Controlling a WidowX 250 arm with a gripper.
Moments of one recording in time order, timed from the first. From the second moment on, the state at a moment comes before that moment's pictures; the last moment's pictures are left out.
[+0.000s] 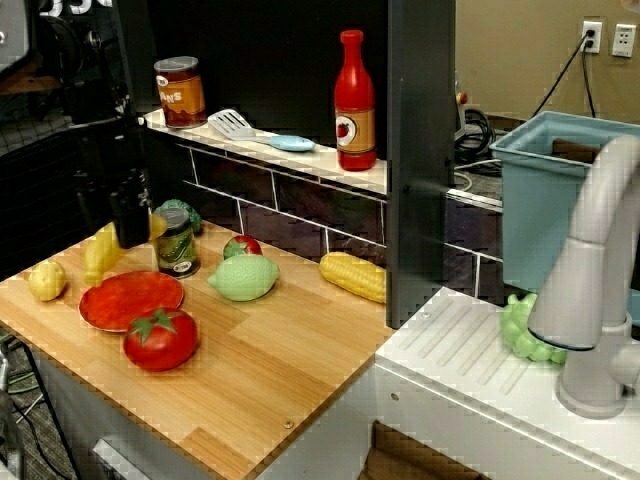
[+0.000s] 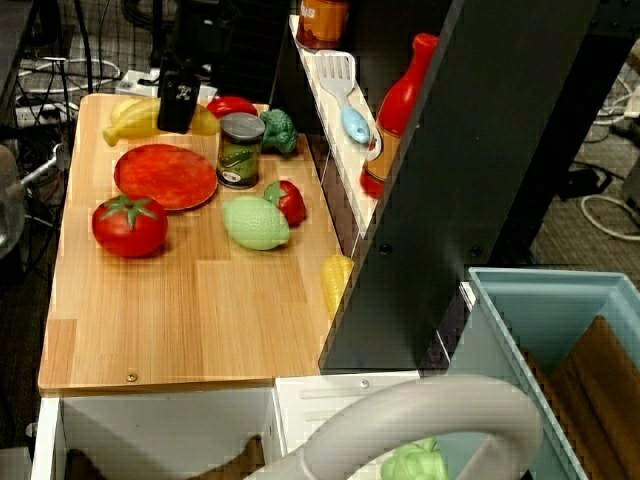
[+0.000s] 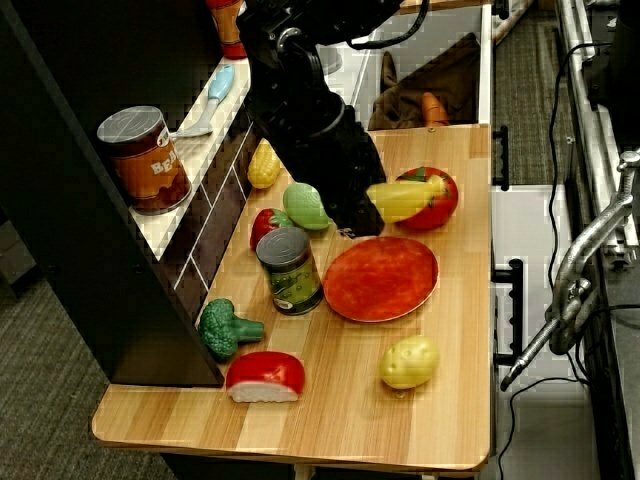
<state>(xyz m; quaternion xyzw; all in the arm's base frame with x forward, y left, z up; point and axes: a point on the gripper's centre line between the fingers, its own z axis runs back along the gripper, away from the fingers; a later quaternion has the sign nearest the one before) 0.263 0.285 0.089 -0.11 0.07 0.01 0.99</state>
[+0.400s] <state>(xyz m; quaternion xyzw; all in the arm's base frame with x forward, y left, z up) 0.250 0.284 0.065 -0.10 0.10 0.02 0.99</state>
